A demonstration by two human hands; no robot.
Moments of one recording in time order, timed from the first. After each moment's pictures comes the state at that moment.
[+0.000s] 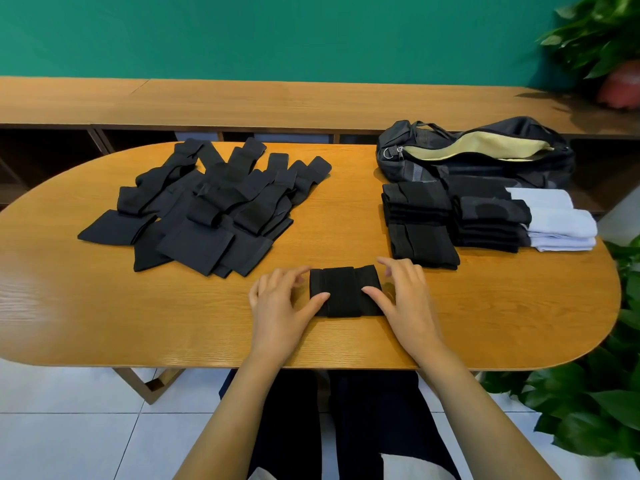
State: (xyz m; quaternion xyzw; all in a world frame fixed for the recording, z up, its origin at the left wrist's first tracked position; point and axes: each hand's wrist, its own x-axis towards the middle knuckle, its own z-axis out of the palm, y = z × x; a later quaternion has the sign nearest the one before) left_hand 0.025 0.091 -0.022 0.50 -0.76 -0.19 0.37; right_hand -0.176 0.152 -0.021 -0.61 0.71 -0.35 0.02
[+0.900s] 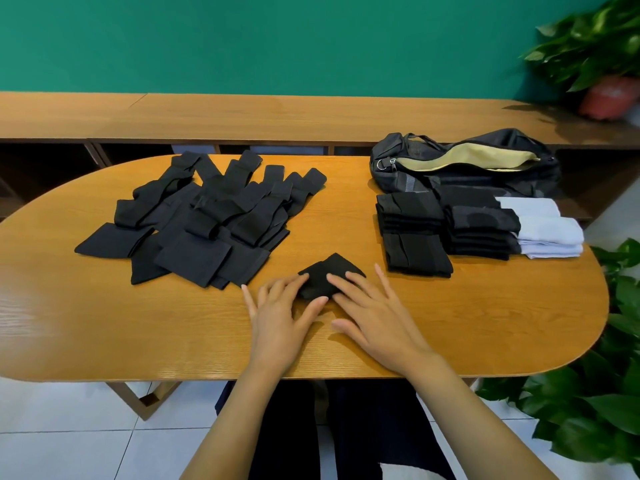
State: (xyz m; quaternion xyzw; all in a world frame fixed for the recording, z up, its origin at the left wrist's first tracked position) left_hand 0.025 0.092 -0.023 0.50 -0.79 -0.17 0.32; right_hand -0.157 0.151 -0.011 -0.78 0.61 -0.08 -0.08
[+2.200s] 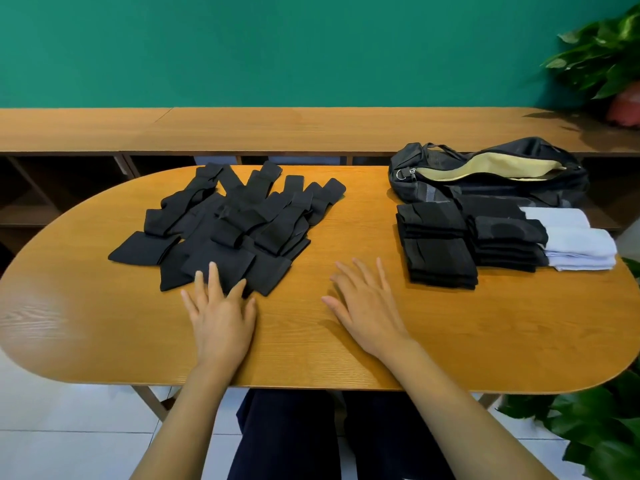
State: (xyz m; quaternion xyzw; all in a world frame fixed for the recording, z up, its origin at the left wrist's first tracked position) left_hand 0.115 0.046 -0.018 0.64 -0.74 -0.02 0.21; right_hand -0.115 0.105 0.001 -0.72 0.68 -0.12 -0.03
